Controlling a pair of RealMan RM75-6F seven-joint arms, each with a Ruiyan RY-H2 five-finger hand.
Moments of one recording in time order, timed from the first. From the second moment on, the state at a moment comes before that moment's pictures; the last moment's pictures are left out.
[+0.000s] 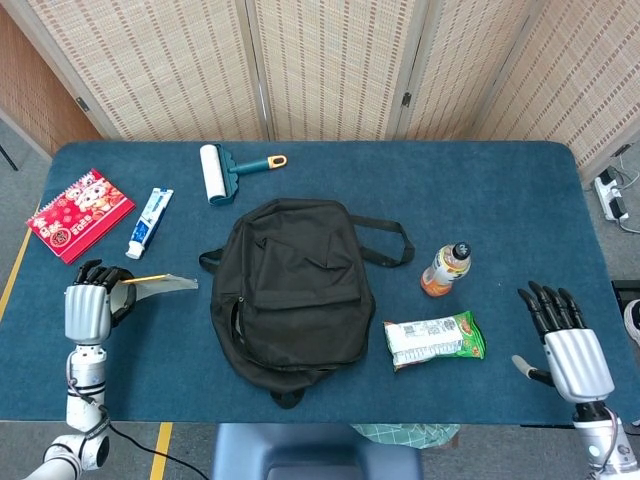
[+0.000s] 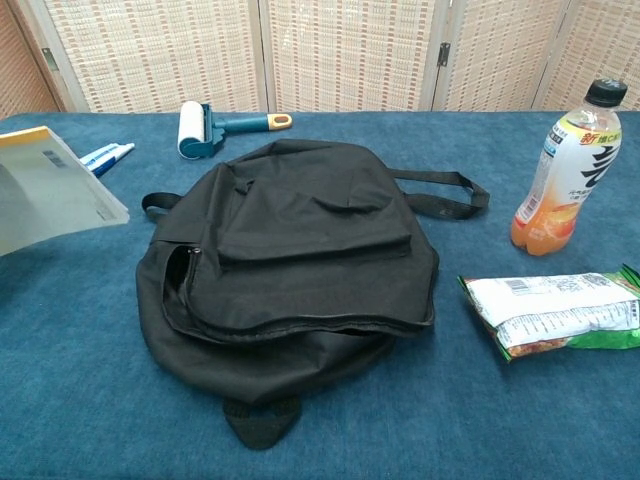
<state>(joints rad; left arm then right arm) -0.40 -1.89 -0.18 -0.51 1.43 1.64 -0.35 0.09 -1.17 0.03 -1.61 -1.61 1.49 -0.08</state>
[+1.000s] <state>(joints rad) -0.40 -1.81 -0.12 -0.64 1.63 1.99 -0.35 0.59 -1.47 0.14 -1.71 -1.48 0.84 -0.15</state>
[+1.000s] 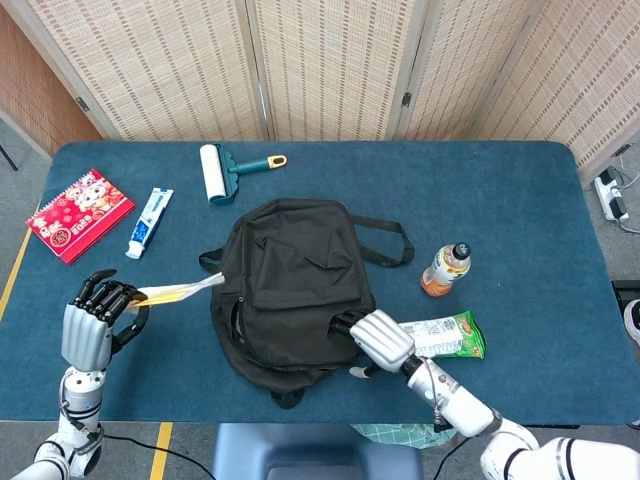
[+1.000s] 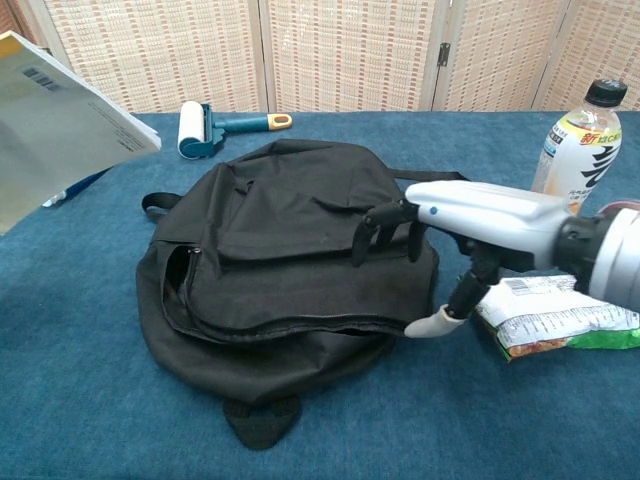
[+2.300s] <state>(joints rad) -0.41 -1.75 -0.12 -0.76 1.68 2.01 -0.33 0.88 -1.55 0.21 -1.62 -1.06 0.70 -0.28</state>
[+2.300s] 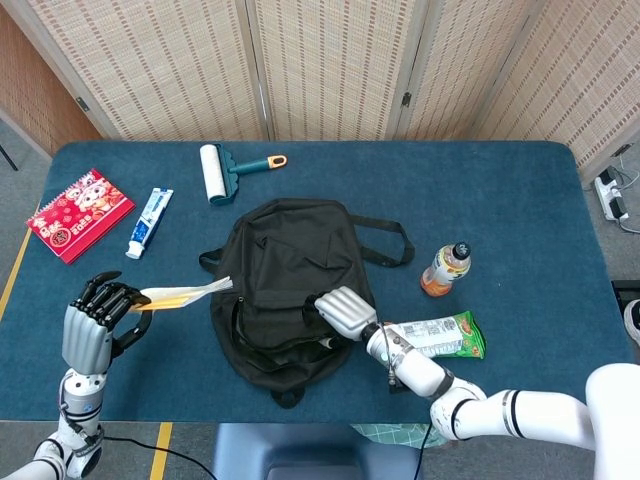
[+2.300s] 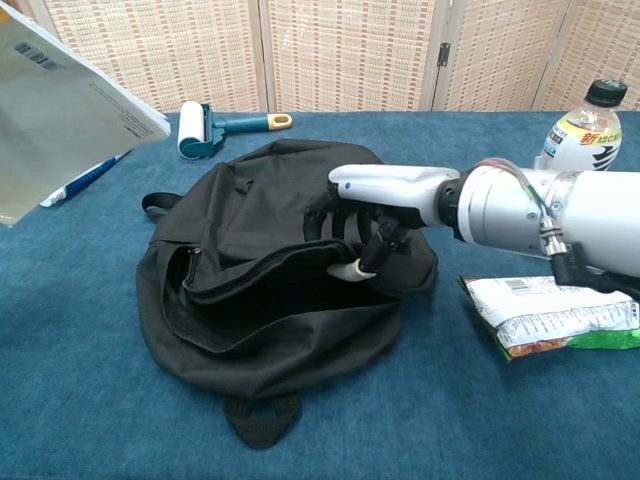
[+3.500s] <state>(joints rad) -0.56 -1.84 -0.01 -0.64 1.93 2.14 -0.31 1.19 -1.88 0.61 -1.38 -0.49 0.89 -0.17</state>
